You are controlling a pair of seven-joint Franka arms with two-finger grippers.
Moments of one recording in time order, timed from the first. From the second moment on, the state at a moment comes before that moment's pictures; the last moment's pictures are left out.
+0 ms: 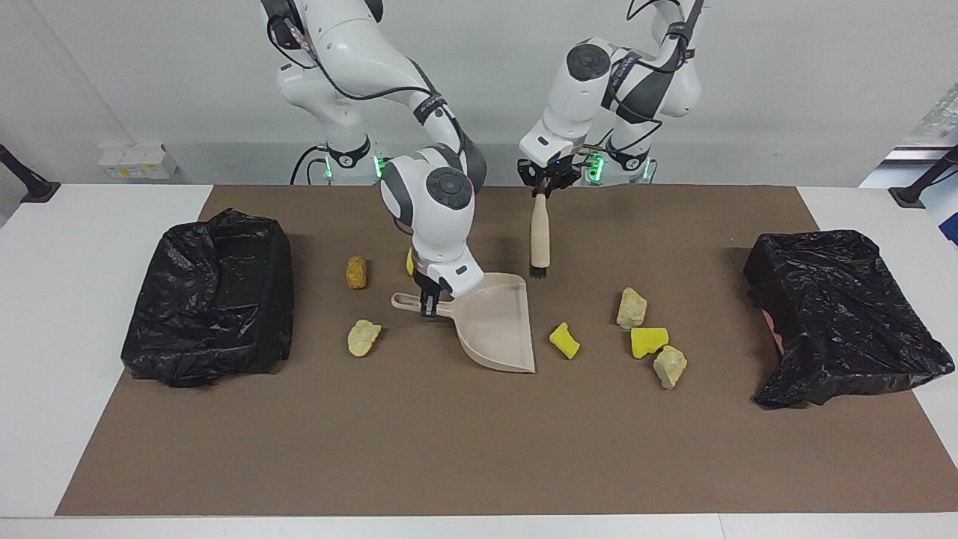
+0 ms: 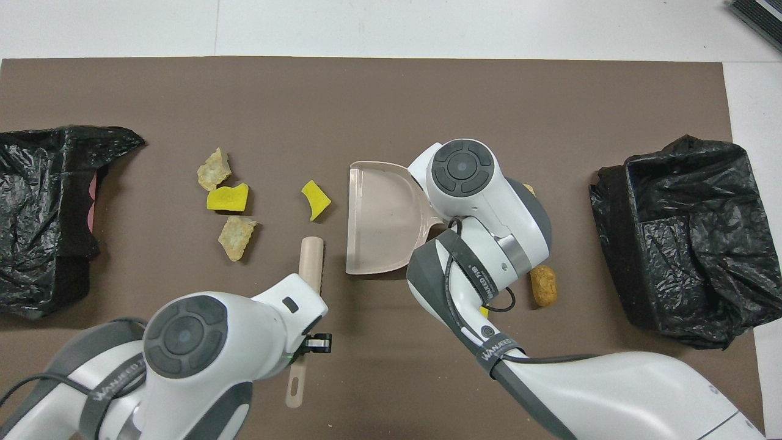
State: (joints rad) left arm -0.61 -0.25 0.12 -2.31 -0.12 1.98 -0.32; right arm 0.39 0.41 0.11 -1.70 -0.21 2.02 -0.89
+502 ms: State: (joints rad) left arm -0.29 -0.10 0.12 -2.17 0.00 1.99 0.02; right arm 0.40 0.41 0.11 -1.70 -0.21 2.02 -0.86
